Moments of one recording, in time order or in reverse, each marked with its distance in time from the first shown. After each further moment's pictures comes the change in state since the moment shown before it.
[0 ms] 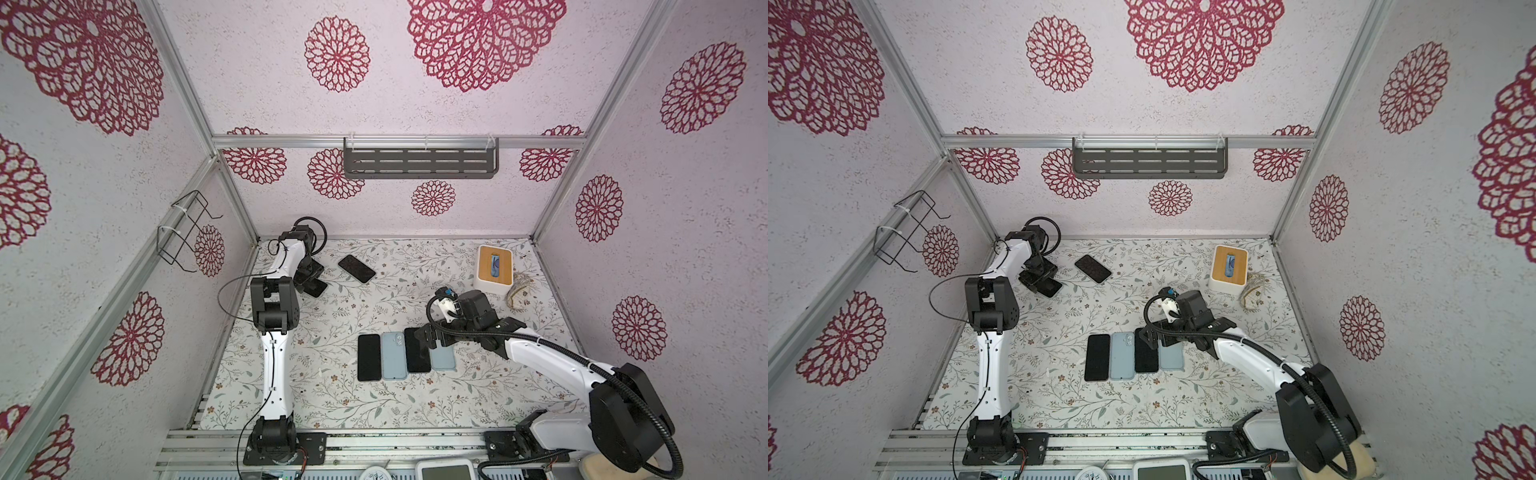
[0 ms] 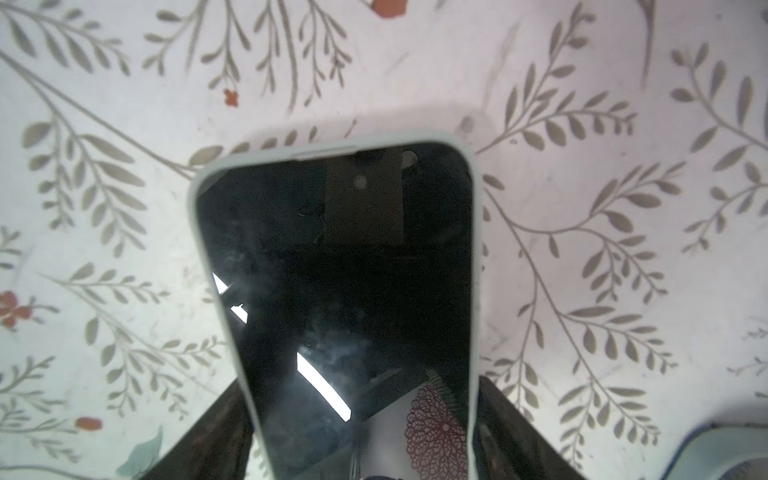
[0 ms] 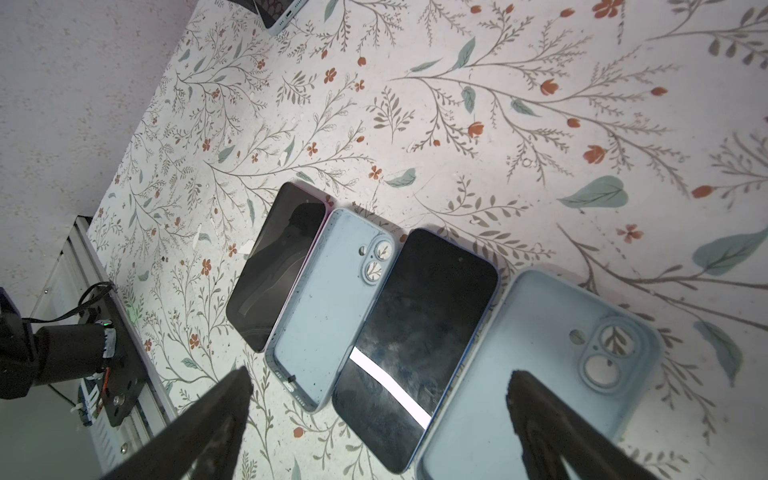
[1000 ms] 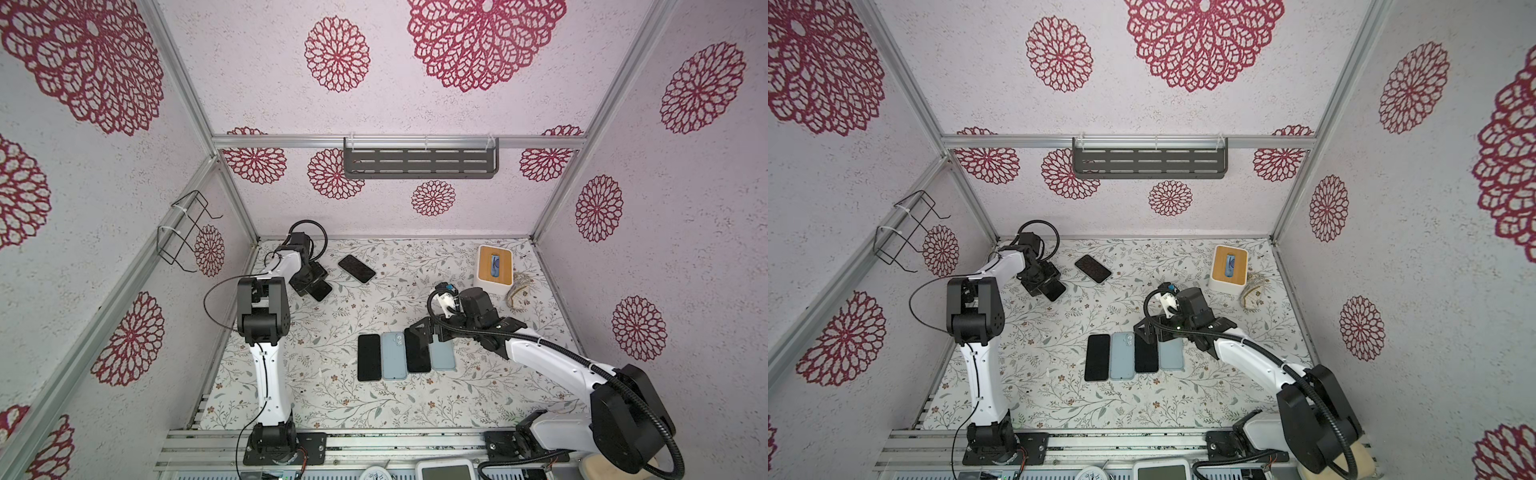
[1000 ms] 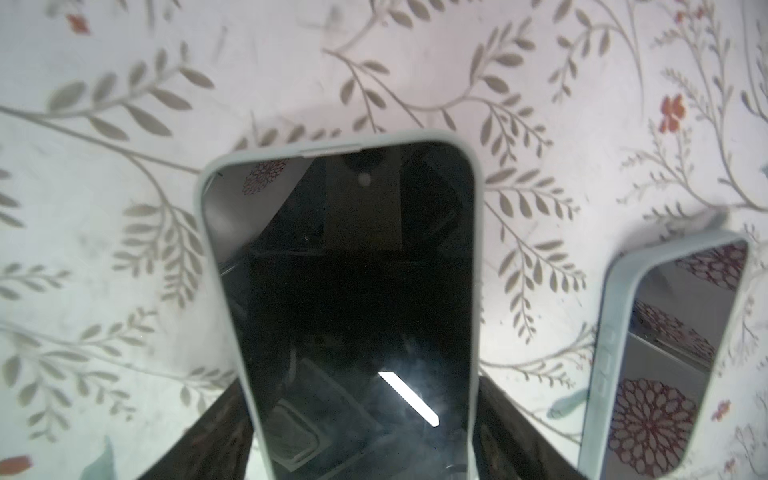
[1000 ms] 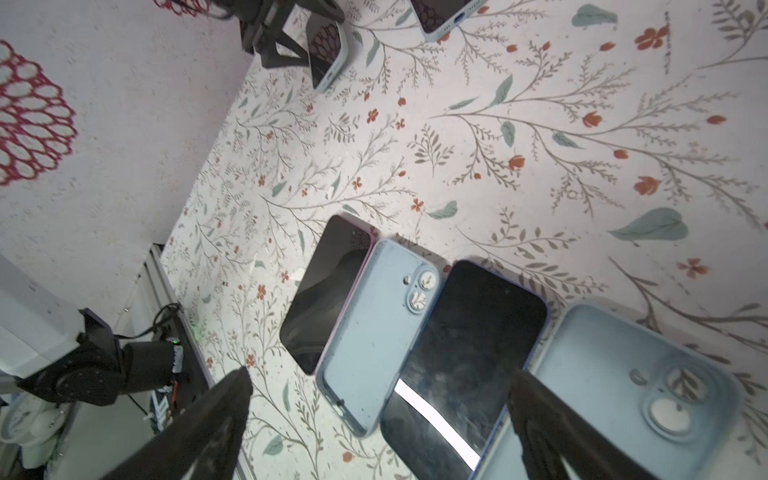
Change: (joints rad) left arm -0.010 -0.298 -0.531 0.424 0.178 0.175; right arm 0.000 0.009 0.006 0.127 -0.092 0.143
